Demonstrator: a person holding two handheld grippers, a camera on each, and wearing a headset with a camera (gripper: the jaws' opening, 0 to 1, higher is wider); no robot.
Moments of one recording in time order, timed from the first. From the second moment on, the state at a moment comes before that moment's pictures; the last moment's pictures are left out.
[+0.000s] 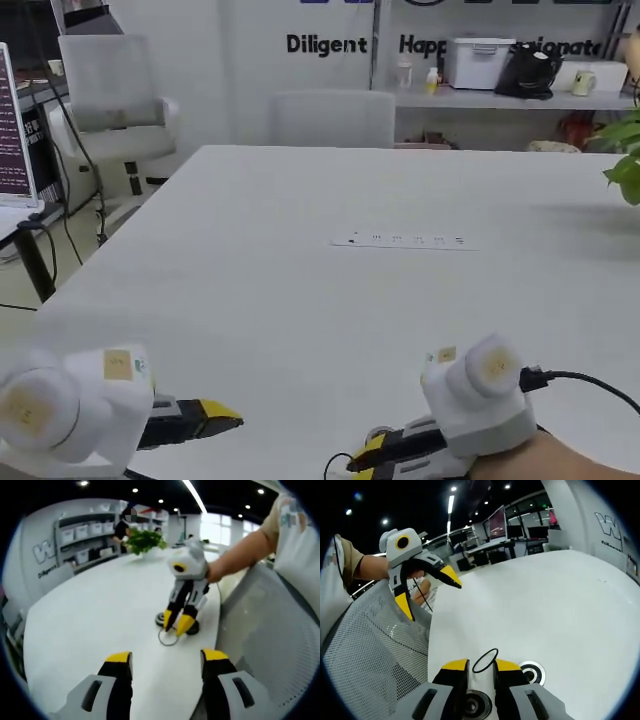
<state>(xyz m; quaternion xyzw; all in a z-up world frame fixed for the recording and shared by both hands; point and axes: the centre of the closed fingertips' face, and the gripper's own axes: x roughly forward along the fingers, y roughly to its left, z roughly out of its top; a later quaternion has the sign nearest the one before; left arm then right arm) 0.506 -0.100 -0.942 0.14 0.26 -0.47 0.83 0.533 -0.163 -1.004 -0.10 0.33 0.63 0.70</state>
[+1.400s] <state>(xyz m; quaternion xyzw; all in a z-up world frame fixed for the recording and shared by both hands) 0.522 -0.169 -0.949 0.15 0.26 -0.53 0.80 0.525 -0.221 -0.977 -0.12 0.27 0.61 0.73</state>
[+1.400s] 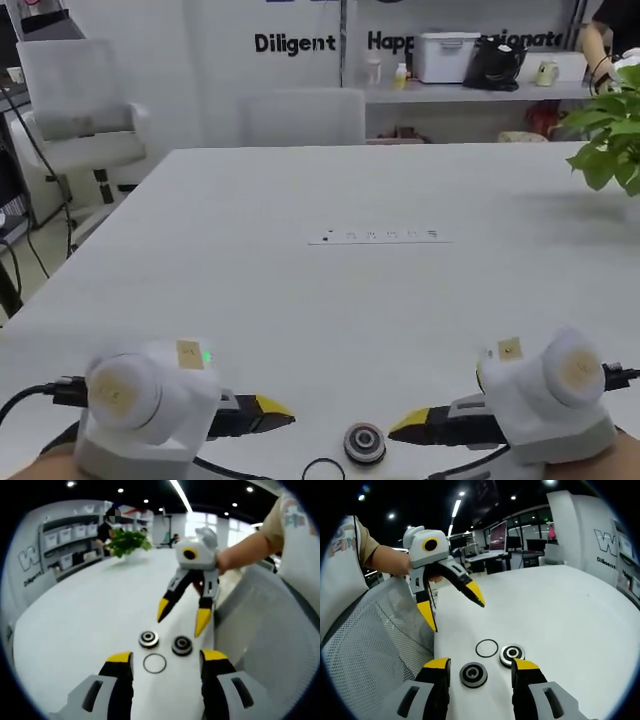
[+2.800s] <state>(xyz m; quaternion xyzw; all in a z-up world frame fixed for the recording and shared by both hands) 0.510 -0.222 -0.998 0.17 0.29 -0.57 0.75 0.505 -0.228 -1.019 -0.12 0.27 0.62 0.73</state>
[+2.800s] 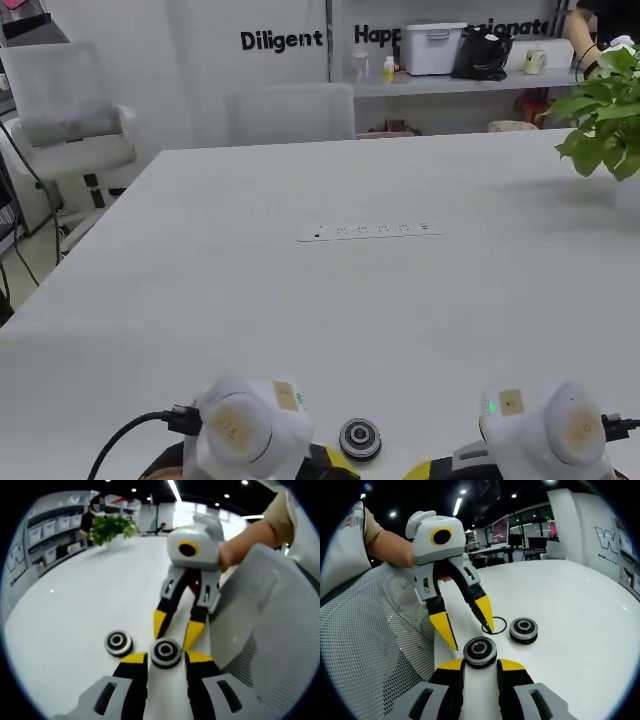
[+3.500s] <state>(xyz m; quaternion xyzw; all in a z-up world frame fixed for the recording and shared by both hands) 0.510 -0.231 -1.004 0.20 0.26 -0.57 0.76 0.504 -0.227 -1.017 -0.12 0.27 0.61 0.73</state>
